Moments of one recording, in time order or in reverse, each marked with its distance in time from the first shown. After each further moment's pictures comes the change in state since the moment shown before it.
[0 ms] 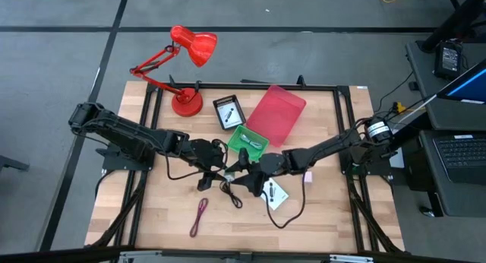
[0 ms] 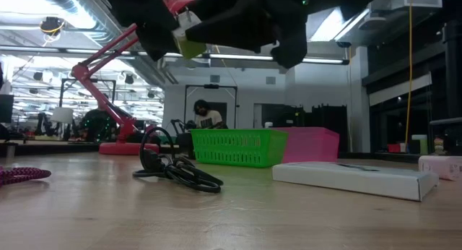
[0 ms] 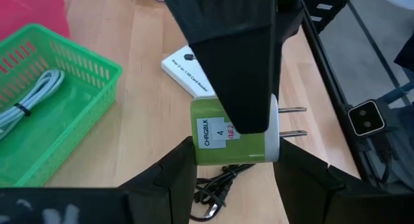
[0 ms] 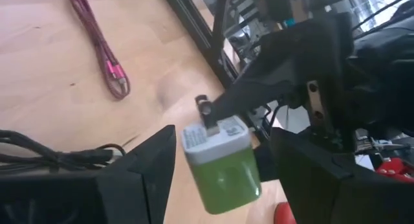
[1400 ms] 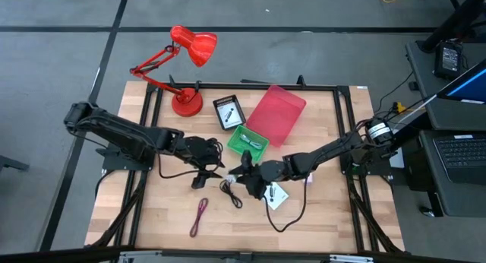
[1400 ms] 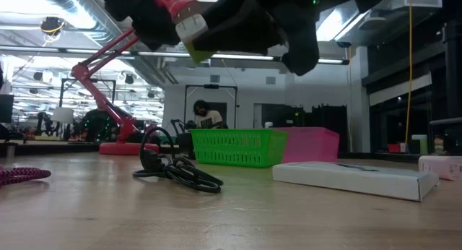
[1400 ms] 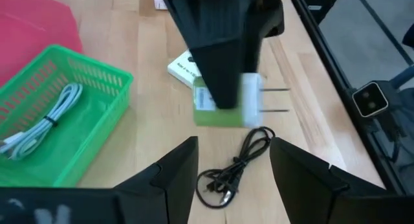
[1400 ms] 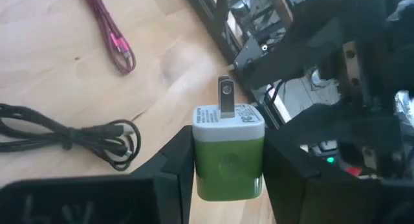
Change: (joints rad) left arm 0.000 -0.075 0.000 -0.079 -0.017 0.109; right arm 0.045 -0.003 0.000 -0.088 0.159 0.027
